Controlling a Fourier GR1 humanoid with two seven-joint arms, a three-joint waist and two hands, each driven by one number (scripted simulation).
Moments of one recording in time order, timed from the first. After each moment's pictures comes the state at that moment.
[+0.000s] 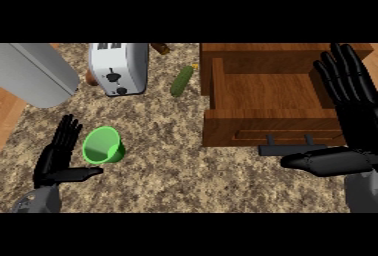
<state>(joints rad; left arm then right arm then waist) -0.23 0.26 0.29 -0.76 0.11 -0.28 -0.58 -0.25 -0.18 -0.10 -1.89 -0.11 0.15 0.12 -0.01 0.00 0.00</state>
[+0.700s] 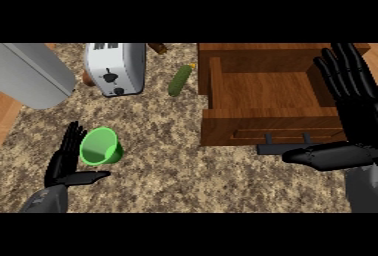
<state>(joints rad) -0.42 0.30 0.32 -0.24 0.02 -0.25 -0.92 -0.28 -0.19 -0.12 -1.85 -0.12 0.17 0.10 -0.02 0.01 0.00</state>
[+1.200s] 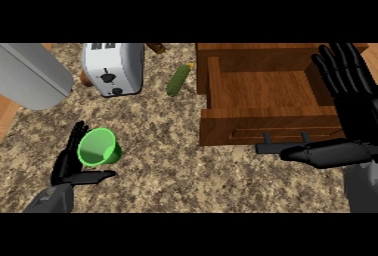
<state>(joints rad) -0.46 0.29 0.32 -0.17 0.00 -0.23 -0.97 -0.30 -0.19 -0.11 -1.85 -0.12 0.17 0.13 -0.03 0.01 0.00</state>
